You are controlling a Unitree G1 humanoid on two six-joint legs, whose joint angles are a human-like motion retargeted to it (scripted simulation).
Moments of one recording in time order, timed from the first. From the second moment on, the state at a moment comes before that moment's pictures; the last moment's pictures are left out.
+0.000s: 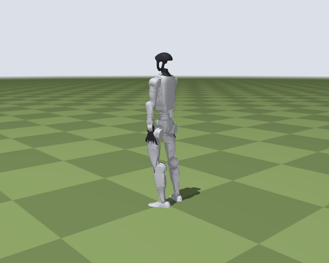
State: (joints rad) left arm -0.12 0.05 0.15 1.65 -0.11 0.12 -0.08; right arm -0.15 -0.07 0.06 1.66 -0.82 0.01 -0.04; waist -0.03 -0.01 -0.04; left_leg 0.03 0.01 0.23 0.01 -0.06 0.00; right_leg 0.10 -0.12 -0.61 0.01 0.05 0.06
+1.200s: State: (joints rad) left arm -0.28 0.07 -0.16 1.33 0.36 0.05 -0.12; right arm 0.16 -0.18 -0.20 1.70 -0.64 0.40 0.03; waist 0.02 -0.01 -0.03; left_leg -0.01 0.00 0.24 0.02 -0.05 0.02; right_leg 0.06 -0.14 -0.60 0.01 0.07 0.06
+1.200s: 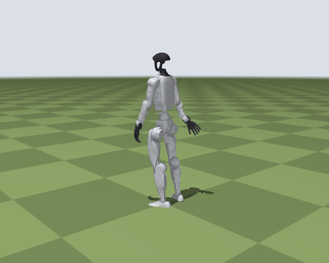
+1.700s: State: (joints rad) left arm -0.10 0.10 -0.02 1.65 0.45 0.08 -0.06; right arm -0.15 -0.10 -0.03 1.65 -0.45 0.23 -0.28; waist 0.07 0.04 -0.04; left_leg 0.01 -0.01 0.24 0.01 -0.06 0.01; right_leg 0.07 -0.14 -0.60 0.01 0.07 0.06
